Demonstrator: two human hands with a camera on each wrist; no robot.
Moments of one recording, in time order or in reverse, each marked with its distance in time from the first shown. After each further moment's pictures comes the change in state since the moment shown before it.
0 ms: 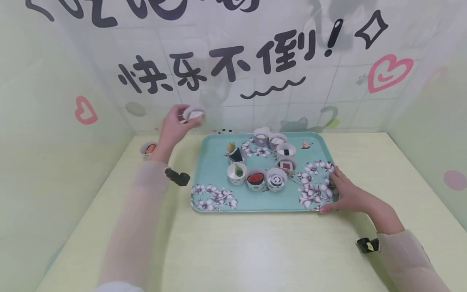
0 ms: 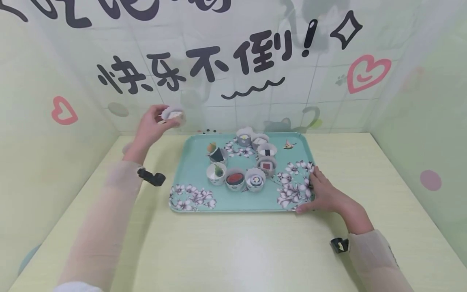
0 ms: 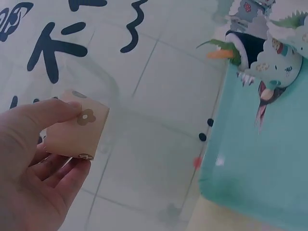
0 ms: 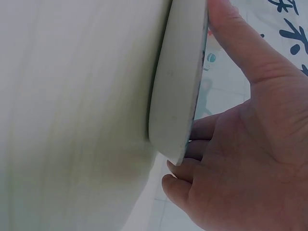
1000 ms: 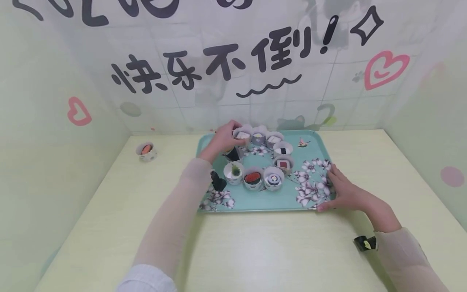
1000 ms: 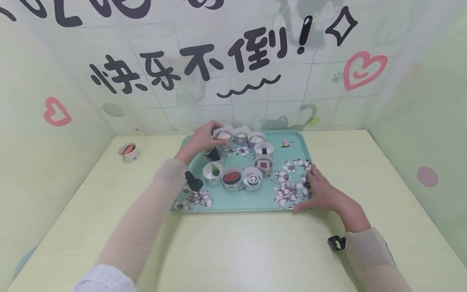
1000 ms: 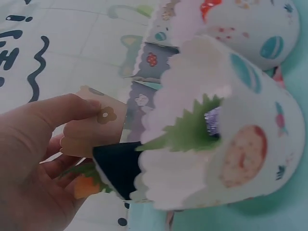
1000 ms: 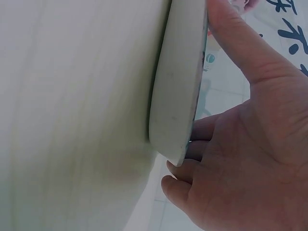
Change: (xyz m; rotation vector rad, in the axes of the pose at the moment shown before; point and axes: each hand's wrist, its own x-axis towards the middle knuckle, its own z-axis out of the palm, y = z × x) left_hand 0.007 0.027 0.134 0.220 -0.380 0.085; right_hand -0.001 -0.001 0.000 0.001 0.005 0.009
